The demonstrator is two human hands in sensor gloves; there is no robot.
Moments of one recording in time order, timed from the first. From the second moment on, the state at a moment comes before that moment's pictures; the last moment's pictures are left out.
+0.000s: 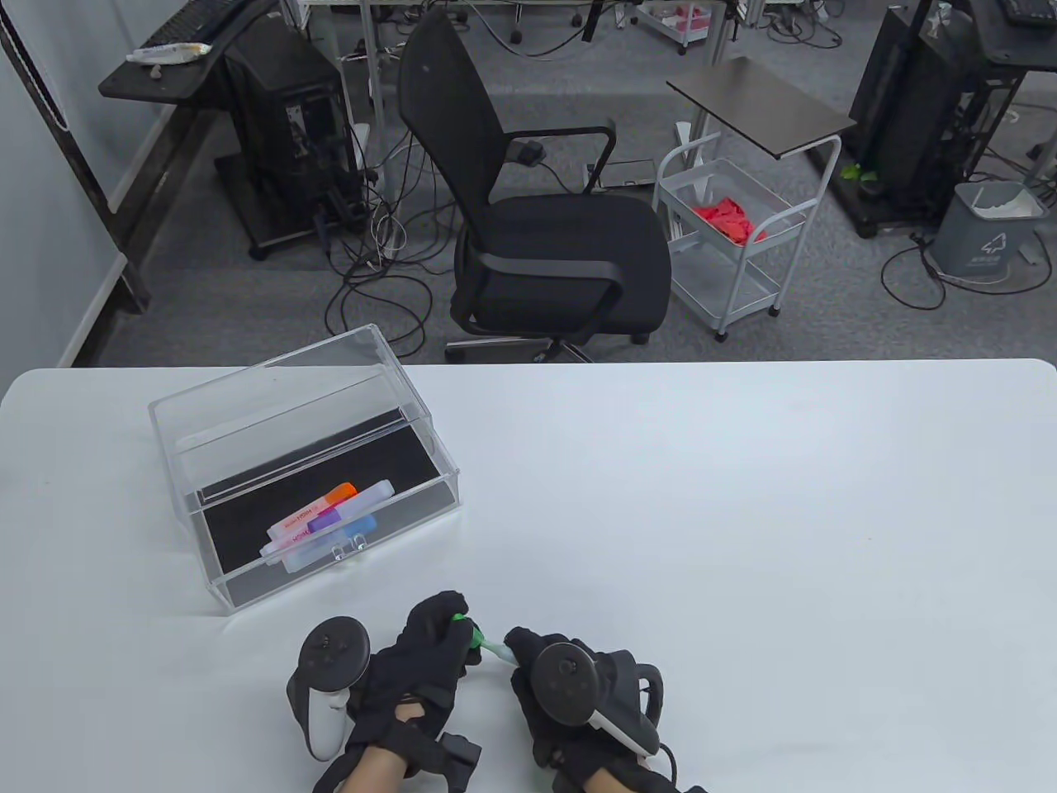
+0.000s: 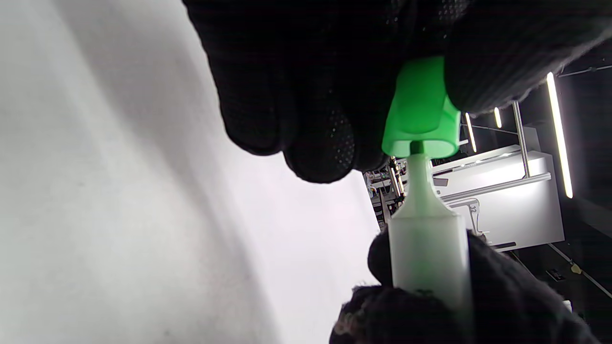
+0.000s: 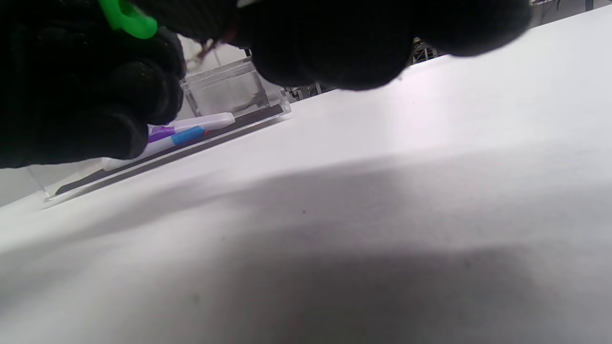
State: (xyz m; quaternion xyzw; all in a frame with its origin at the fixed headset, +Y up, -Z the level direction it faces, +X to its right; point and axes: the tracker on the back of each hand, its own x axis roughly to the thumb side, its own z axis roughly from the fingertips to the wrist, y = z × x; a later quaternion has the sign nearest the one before) left_hand -0.184 -0.771 -0.276 -0.07 0.02 0.60 0.80; right_hand 0.037 -0.743 -0.258 0.12 0.00 0.97 0.19
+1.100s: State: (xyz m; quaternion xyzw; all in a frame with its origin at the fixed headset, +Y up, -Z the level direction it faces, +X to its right) left_hand -0.148 -0.740 -0.263 -0.02 -0.16 0.34 0.93; right_hand 0.056 -0.738 -0.260 0.12 0.03 0.96 0.26
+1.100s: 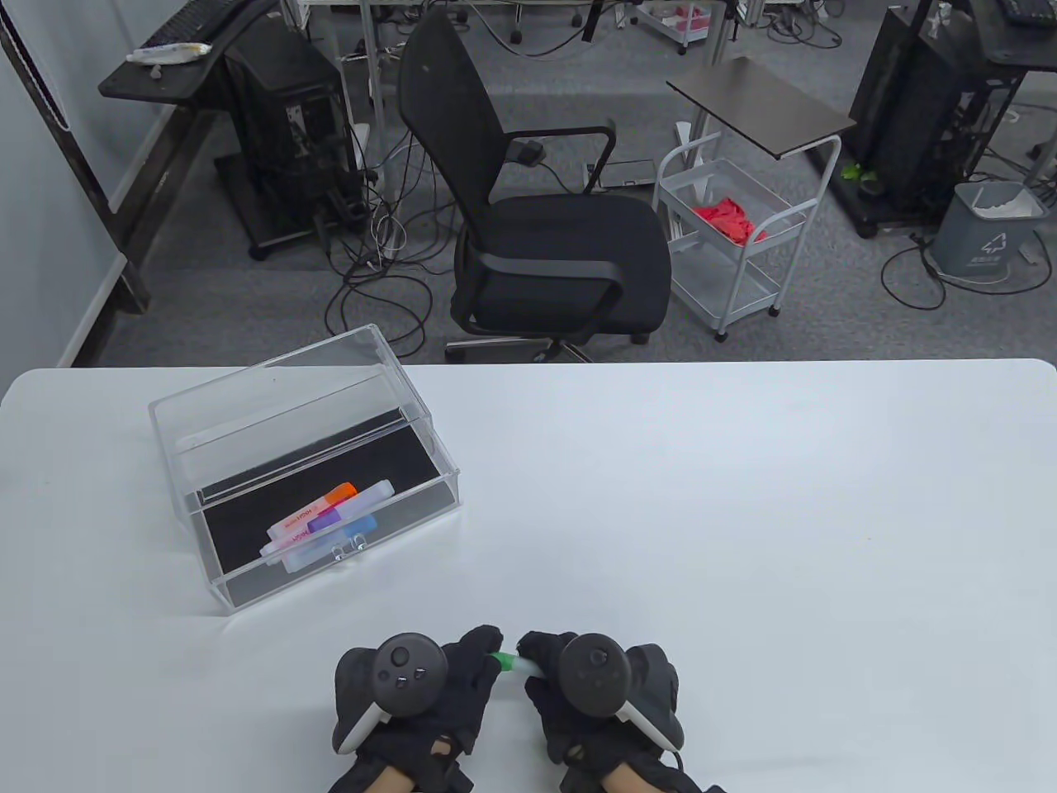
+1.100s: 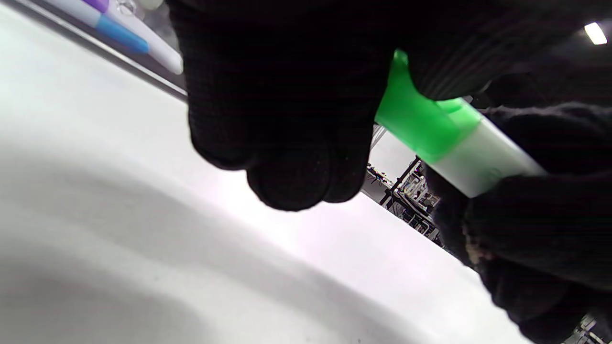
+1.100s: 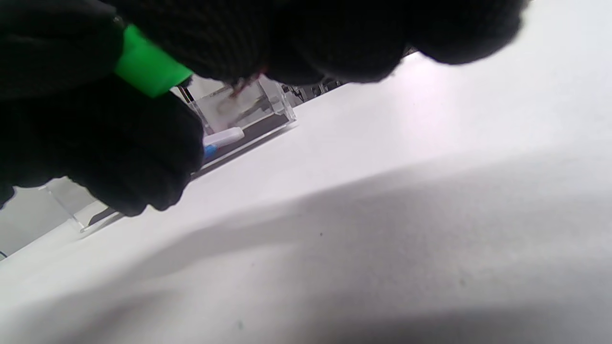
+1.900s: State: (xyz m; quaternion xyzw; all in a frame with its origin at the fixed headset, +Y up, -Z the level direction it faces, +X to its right) left_hand -0.130 -0.746 -0.255 -0.06 -0.18 0.15 0.97; right_hand 0.036 -0.738 -0.255 0.18 0.01 0.97 0.13
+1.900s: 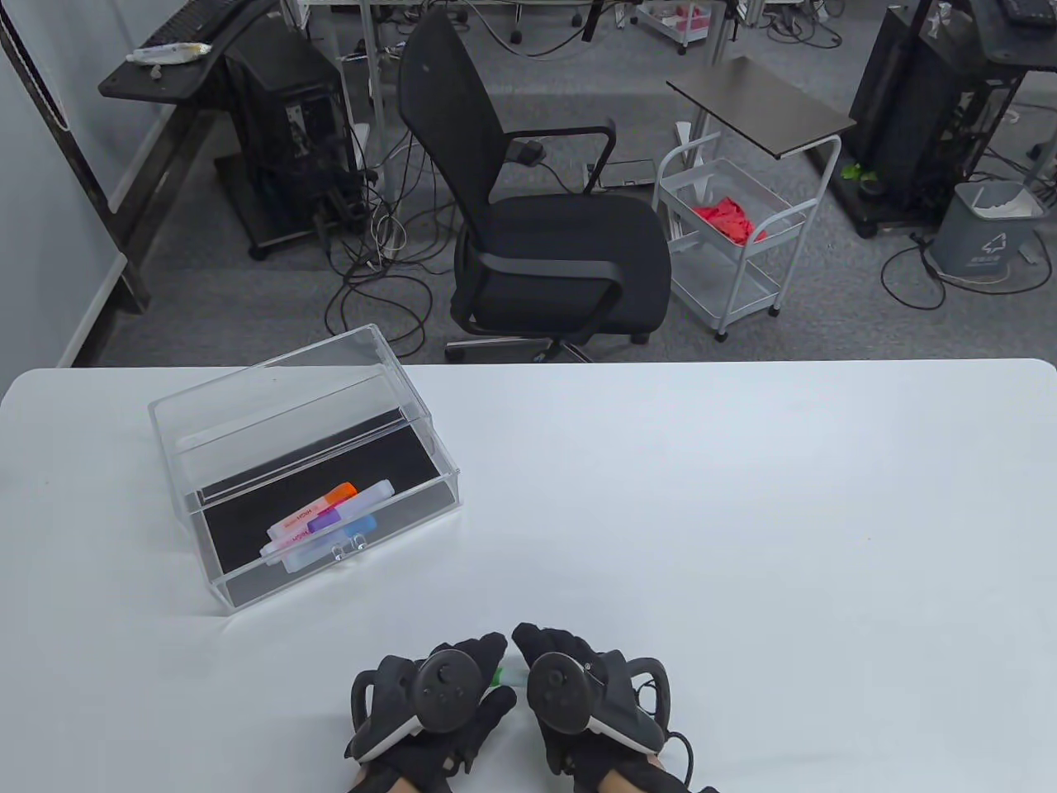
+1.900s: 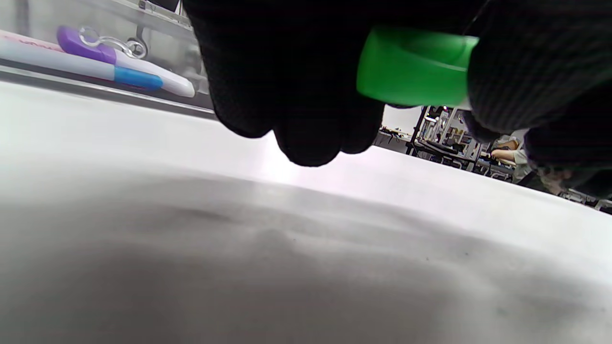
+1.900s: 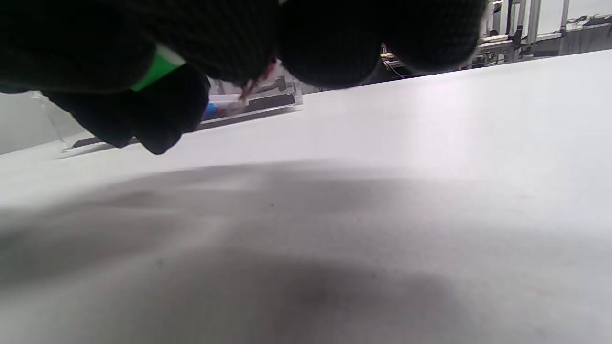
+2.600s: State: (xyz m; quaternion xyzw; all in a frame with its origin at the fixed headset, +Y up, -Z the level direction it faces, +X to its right) left_hand -0.128 -0.752 -0.262 -0.09 -0.17 0.06 0.98; right_hand 0.047 -0.741 -0.257 0.16 0.02 0.98 0.14
